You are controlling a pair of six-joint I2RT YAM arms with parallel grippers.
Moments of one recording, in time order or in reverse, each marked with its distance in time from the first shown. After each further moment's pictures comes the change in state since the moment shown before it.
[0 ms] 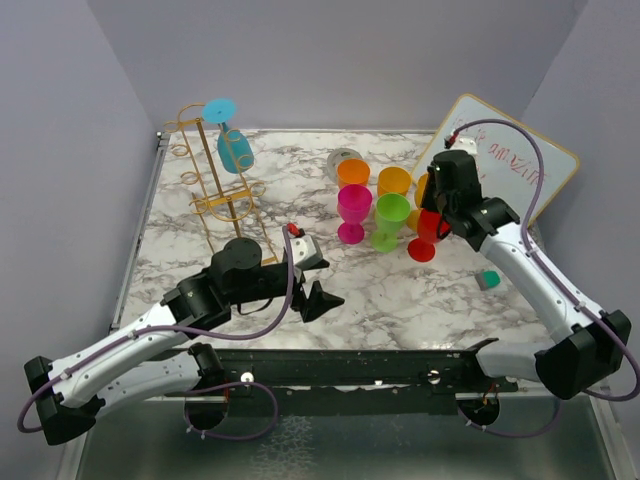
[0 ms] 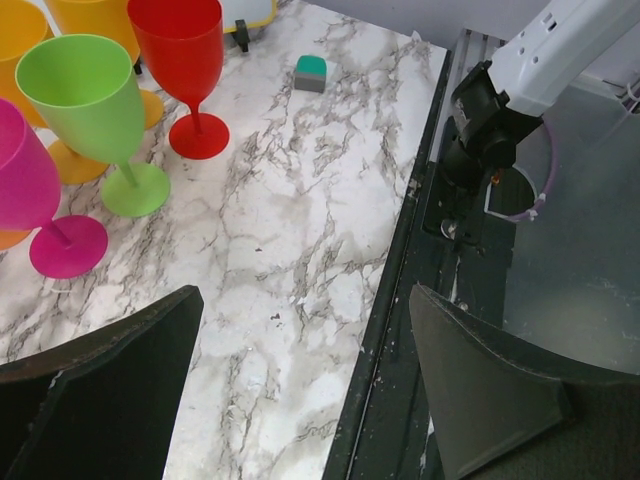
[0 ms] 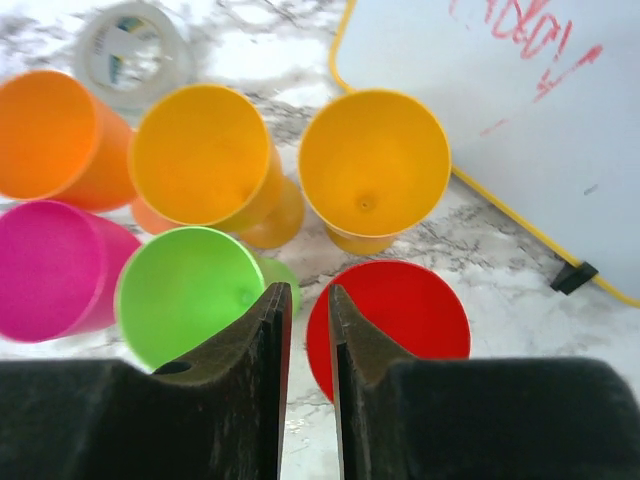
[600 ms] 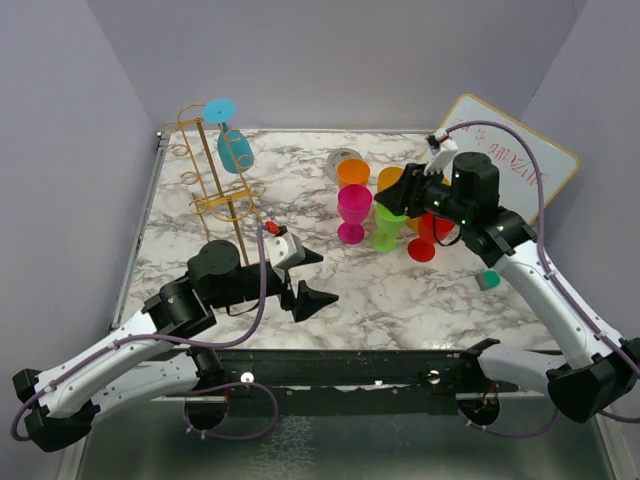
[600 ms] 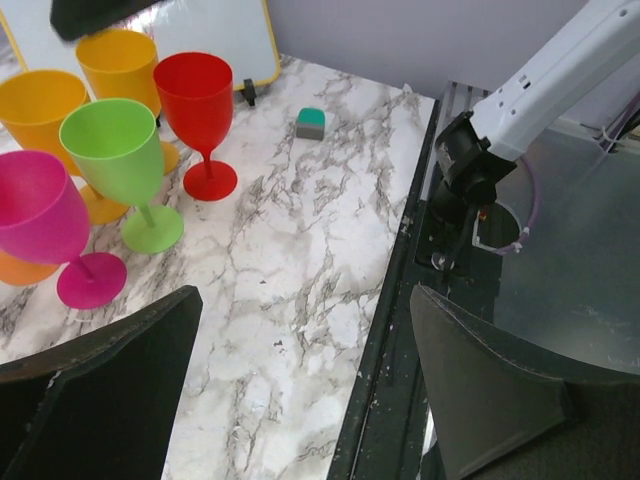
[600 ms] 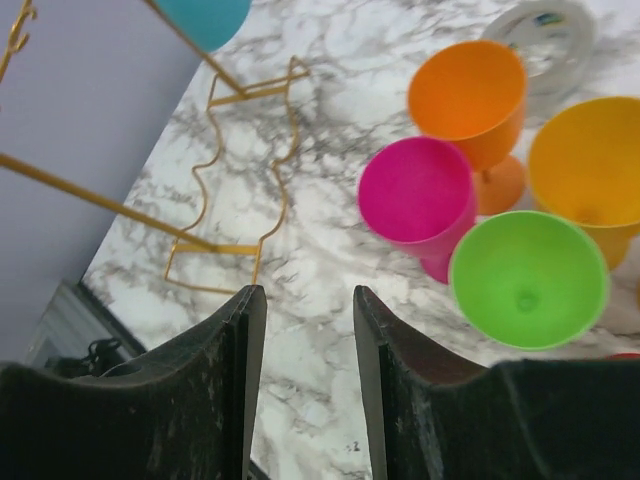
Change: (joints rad) left arm 0.000 -0.057 0.043 -0.015 -0.013 -0.017; right arm 0.013 -0.153 0.009 0.142 -0.671 0.023
